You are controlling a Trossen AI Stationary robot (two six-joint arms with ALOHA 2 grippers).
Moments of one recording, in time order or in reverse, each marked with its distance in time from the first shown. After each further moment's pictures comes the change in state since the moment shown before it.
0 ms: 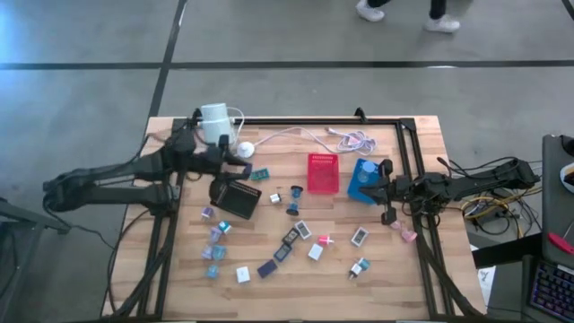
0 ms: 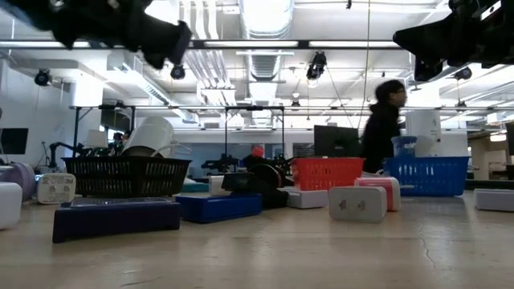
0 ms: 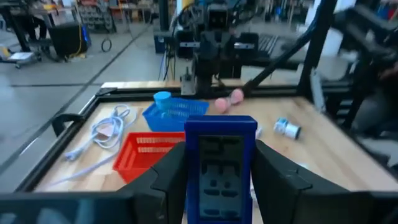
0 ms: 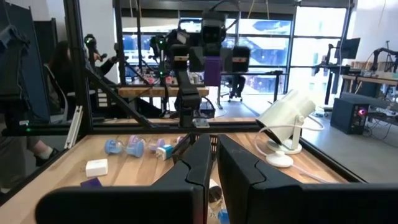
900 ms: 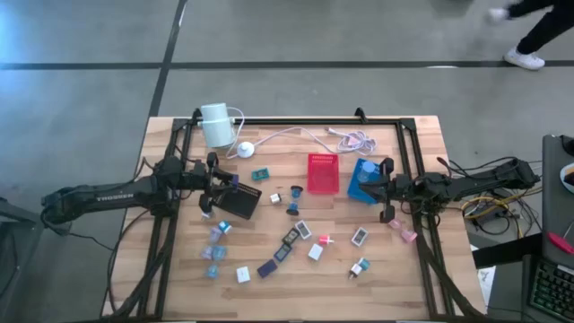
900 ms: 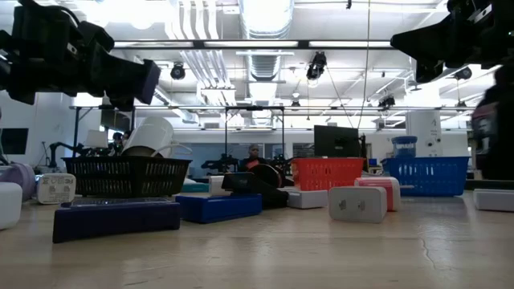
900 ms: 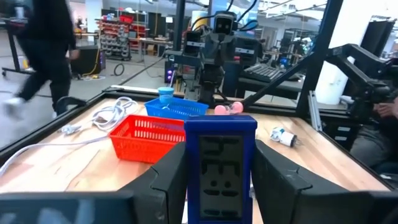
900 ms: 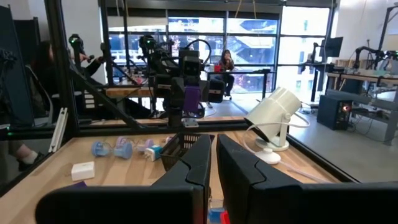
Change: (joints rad) left arm 0.000 -0.264 -0.468 0.375 -0.046 -0.161; right arm 0.000 0.001 0.000 0.000 0.053 0.002
